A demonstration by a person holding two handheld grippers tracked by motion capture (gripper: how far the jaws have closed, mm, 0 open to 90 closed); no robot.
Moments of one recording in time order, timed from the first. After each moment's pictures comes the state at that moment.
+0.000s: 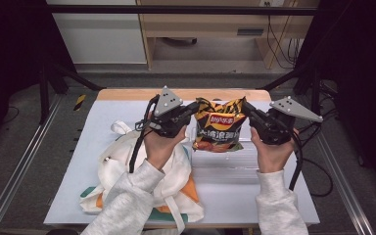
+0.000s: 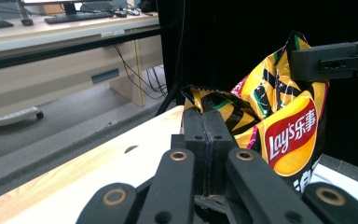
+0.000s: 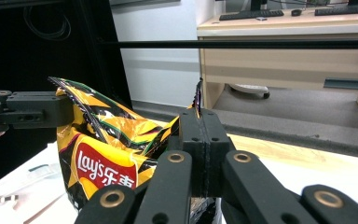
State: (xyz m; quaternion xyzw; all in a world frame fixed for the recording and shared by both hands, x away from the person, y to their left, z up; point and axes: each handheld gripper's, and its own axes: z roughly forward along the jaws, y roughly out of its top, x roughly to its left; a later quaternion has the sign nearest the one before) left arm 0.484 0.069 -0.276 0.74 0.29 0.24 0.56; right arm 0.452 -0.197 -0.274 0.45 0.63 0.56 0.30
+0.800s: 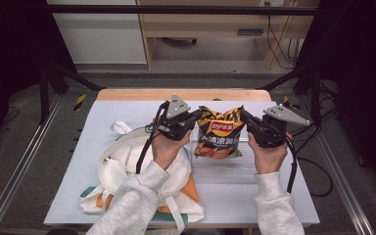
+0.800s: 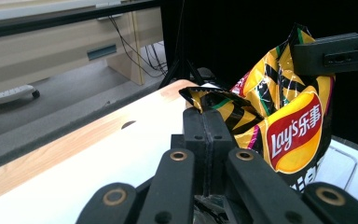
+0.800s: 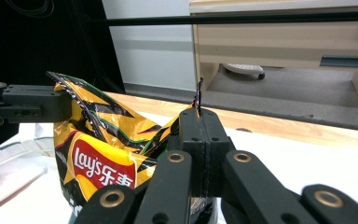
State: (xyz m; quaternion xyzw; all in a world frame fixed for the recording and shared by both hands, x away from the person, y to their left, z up) left arm 0.504 0.057 -0.313 0.76 0.30 0.23 0.53; right arm 0.471 -0.202 -0.314 0.47 0.65 0.53 0.29
